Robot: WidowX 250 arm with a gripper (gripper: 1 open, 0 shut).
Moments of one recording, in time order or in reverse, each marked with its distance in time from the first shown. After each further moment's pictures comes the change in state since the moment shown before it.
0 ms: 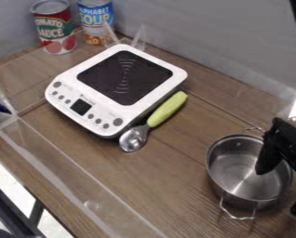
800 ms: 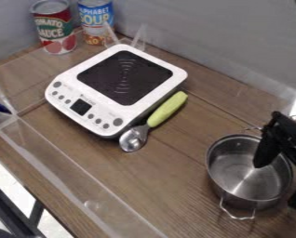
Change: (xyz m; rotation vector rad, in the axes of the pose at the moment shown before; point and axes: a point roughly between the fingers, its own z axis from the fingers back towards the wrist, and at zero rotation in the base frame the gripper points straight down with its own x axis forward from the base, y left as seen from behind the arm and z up) arm 0.004 0.008 0.000 0.004 0.059 0.006
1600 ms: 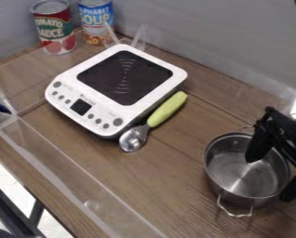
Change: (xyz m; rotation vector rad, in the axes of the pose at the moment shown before) arm -0.002 0.012 -0.002 0.011 0.077 0.028
